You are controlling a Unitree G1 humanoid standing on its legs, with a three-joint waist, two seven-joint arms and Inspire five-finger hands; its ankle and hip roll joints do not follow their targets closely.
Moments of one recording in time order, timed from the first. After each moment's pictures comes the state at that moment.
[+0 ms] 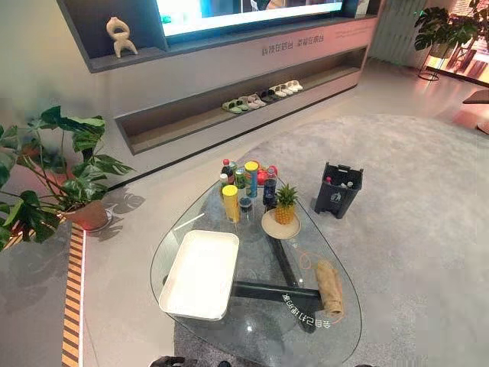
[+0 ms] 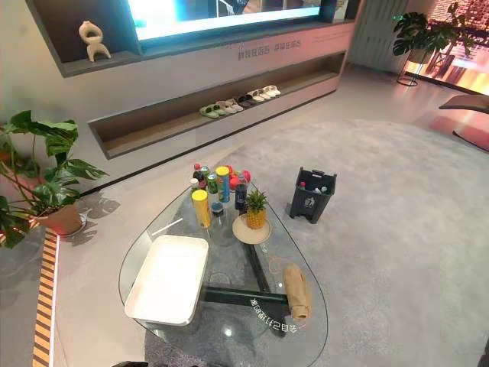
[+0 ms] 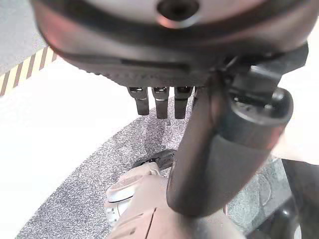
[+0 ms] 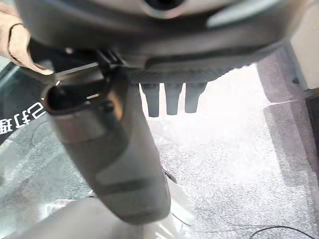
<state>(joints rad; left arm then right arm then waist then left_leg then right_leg) -0.04 0.29 -0.29 1.29 -0.06 0.06 -0.07 -0.07 -0.28 0.35 1.27 -0.12 0.25 0.02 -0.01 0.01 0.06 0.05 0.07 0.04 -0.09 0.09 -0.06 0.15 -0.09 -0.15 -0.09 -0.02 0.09</state>
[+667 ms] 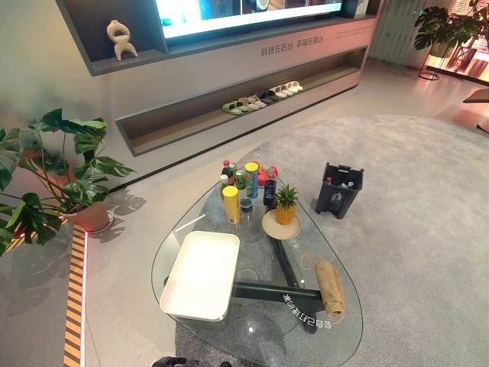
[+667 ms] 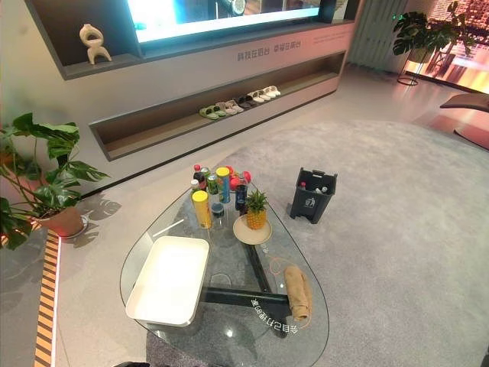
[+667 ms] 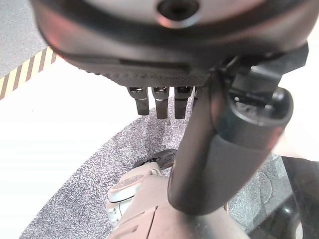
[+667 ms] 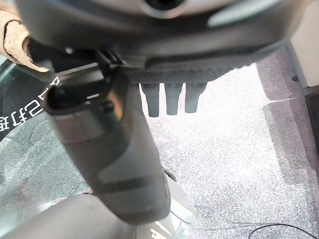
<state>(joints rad) -0.04 0.29 -0.30 1.29 -0.06 0.06 -0.08 -0.07 -0.28 0.35 1.29 -0.12 0.23 0.02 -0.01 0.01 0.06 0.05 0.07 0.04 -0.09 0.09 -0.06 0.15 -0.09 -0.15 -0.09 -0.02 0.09</state>
